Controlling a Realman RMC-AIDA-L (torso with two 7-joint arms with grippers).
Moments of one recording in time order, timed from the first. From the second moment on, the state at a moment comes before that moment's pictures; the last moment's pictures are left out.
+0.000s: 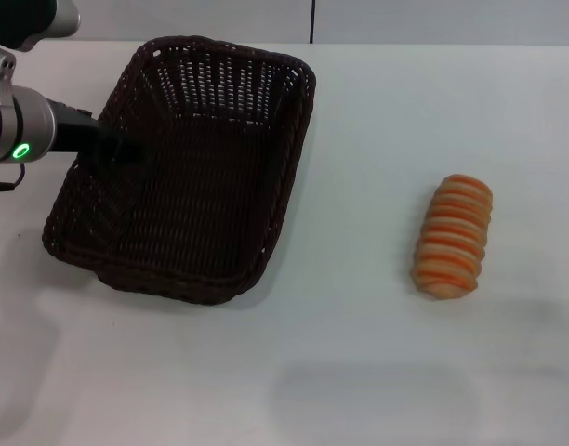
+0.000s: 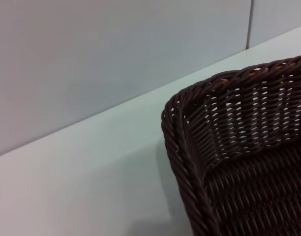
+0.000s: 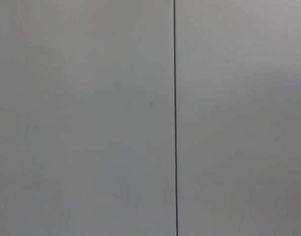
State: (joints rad) left arm -0.36 -2.06 -1.63 -1.46 2.79 -1.00 0.36; right arm 0.12 2.09 0.01 0.43 -1.35 -1.87 -0.23
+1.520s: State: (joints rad) left arm -0.59 -2.06 -1.85 -1.37 2.44 -1.24 0.93; right arm 0.11 2.09 0.01 0.43 -1.35 -1.90 -0.23
